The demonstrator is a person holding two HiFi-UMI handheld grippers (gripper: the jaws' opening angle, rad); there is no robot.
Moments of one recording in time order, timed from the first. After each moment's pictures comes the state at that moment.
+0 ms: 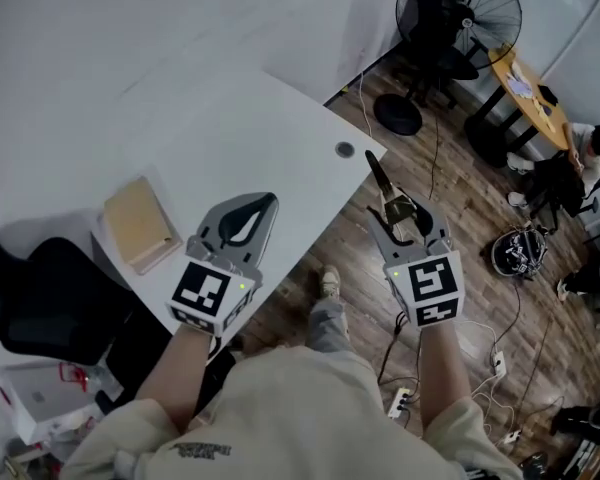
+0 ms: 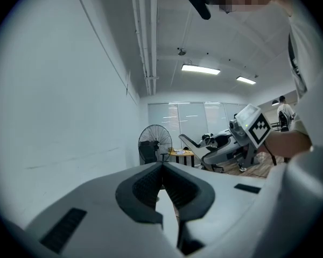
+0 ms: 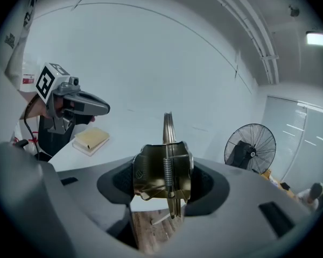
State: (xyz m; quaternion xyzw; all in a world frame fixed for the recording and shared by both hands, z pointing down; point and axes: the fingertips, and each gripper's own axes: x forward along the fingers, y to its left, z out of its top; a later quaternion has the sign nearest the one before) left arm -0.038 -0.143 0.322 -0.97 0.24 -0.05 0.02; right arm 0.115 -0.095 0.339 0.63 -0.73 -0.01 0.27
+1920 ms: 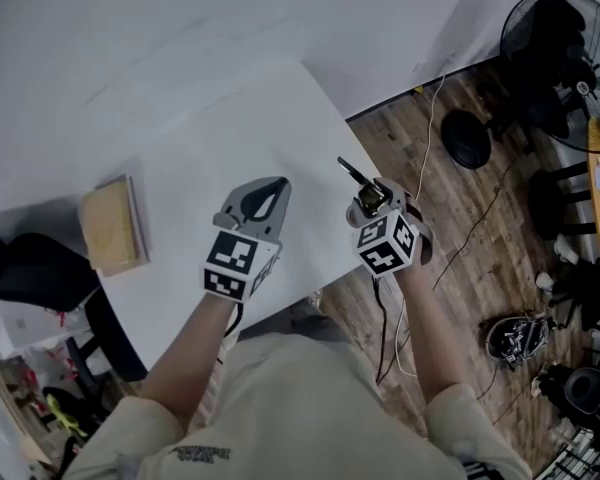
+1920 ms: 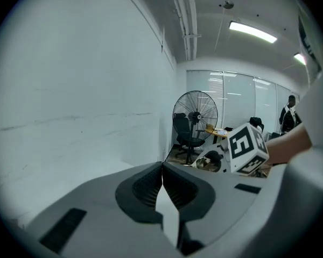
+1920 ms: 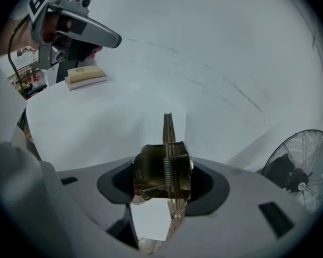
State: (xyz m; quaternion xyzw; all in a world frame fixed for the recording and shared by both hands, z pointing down) left arm 0.117 -0.412 0.453 -0.89 0.42 -0.17 -0.11; right arm 0.261 -0.420 0.566 0.40 -0.77 0.01 0.49
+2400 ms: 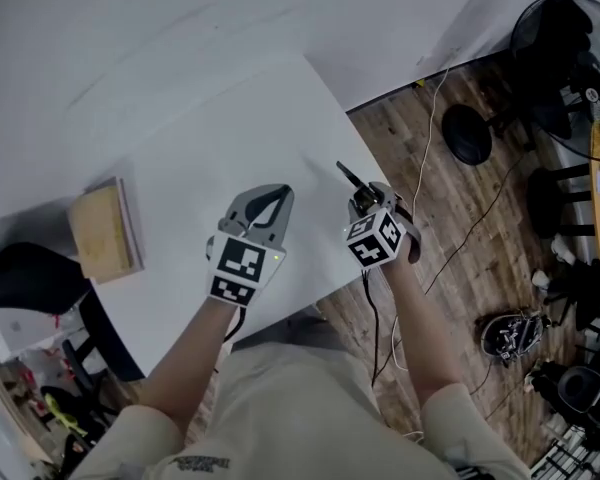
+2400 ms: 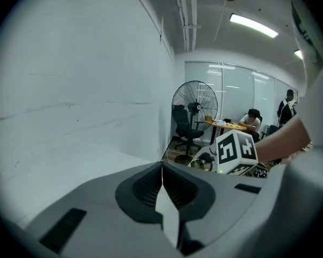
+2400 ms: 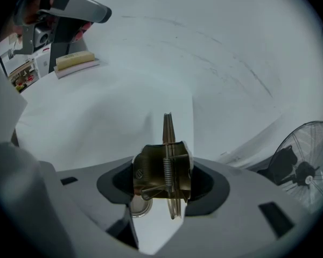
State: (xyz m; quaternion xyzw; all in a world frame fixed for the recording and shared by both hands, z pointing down) left arm 0.116 -0.435 0.497 -0.88 0.40 -0.21 -0.11; right arm 0.258 -0.447 0.645 0.40 -0.75 0.06 0.53
